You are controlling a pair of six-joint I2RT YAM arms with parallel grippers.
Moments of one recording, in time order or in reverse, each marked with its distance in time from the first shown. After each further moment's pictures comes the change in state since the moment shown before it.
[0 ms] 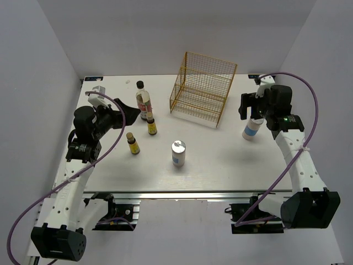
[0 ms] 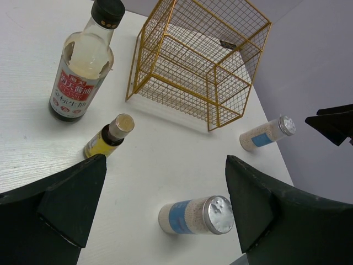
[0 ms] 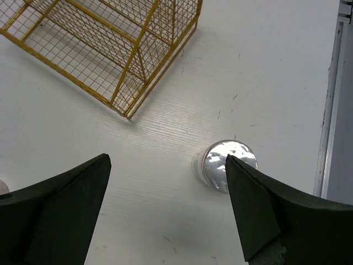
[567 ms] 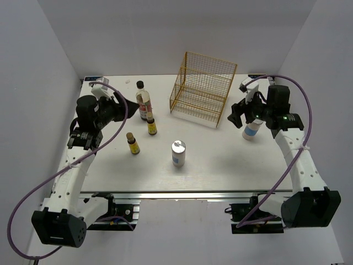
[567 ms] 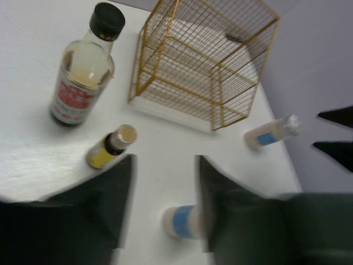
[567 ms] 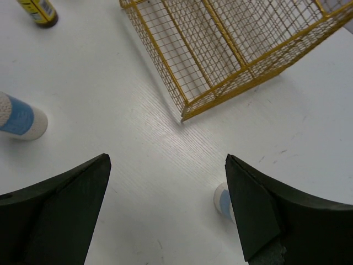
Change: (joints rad) left arm 0.000 0.126 0.103 -0.026 0.018 0.027; right arm 0.015 -0.005 0.023 -0.078 -0.383 -0.324
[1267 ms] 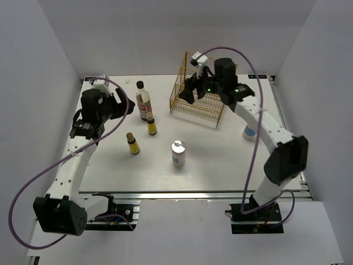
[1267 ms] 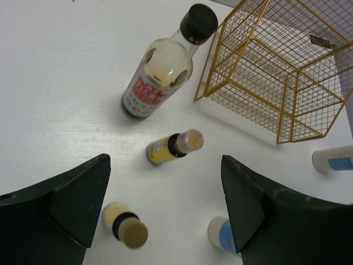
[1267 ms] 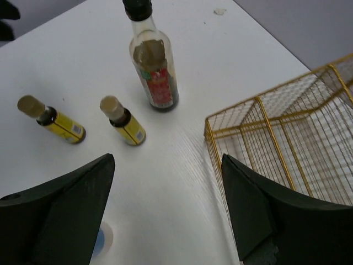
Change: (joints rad) left arm -0.010 0.154 0.114 -0.118 -0.230 0.111; right arm 0.410 0.467 0.443 0.233 0.024 0.301
